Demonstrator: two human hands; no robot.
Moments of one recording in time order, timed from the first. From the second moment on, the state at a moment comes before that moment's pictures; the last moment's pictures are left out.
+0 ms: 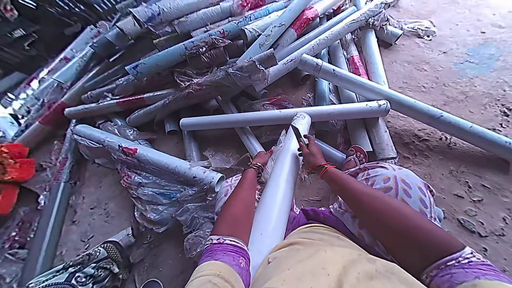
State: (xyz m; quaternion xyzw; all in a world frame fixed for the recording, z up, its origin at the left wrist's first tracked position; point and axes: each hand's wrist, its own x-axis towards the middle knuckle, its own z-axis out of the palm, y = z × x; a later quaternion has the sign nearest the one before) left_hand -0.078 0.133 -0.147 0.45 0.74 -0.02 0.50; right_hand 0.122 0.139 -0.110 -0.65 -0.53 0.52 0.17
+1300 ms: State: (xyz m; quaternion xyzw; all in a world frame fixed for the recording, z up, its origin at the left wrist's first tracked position) left_hand -0.075 0.022 -0.025 0.39 0.62 0.41 0.54; right_hand 0.078 0.062 0.026 -0.35 -0.78 0.32 0.42
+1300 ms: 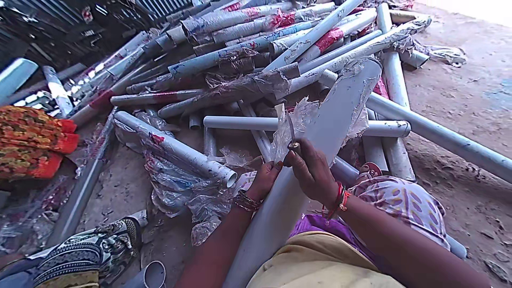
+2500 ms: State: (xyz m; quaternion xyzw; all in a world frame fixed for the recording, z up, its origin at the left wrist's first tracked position) left_hand -0.105 -0.019 -0.030 0.45 0.56 0.15 0.69; right_hand 0.123 0.057 -0.081 -0.29 -0.77 0.28 0.49
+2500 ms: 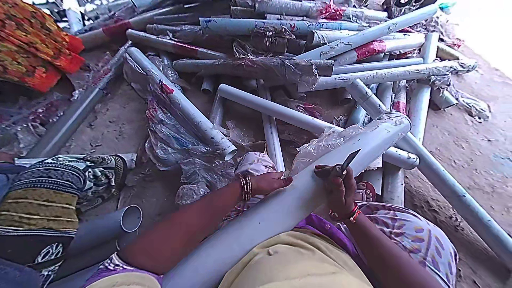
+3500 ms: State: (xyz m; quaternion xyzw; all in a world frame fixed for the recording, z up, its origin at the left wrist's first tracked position) left_hand -0.066 -0.023 -0.012 0.45 0.68 0.12 0.56; right_hand 0.165 0.048 -0.019 -0.38 -0.80 0.33 0.34
